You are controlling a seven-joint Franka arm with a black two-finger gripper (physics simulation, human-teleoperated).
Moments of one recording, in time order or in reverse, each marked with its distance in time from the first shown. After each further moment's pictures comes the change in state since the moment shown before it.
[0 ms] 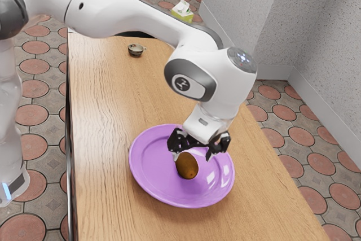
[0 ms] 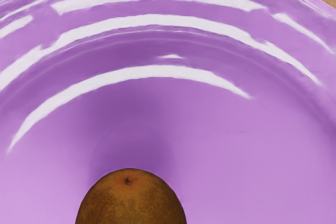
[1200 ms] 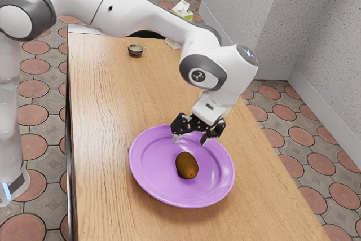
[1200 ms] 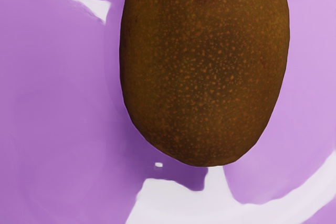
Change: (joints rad) arm 0.171 0.085 0.027 0.000 -0.003 -0.030 0.125
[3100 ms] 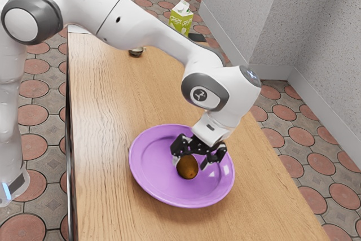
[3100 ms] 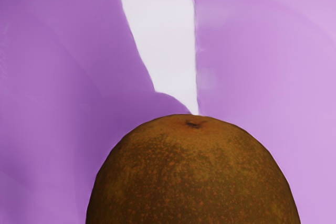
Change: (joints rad) arm -0.017 0.072 -0.067 0.000 -0.061 0.057 0.018
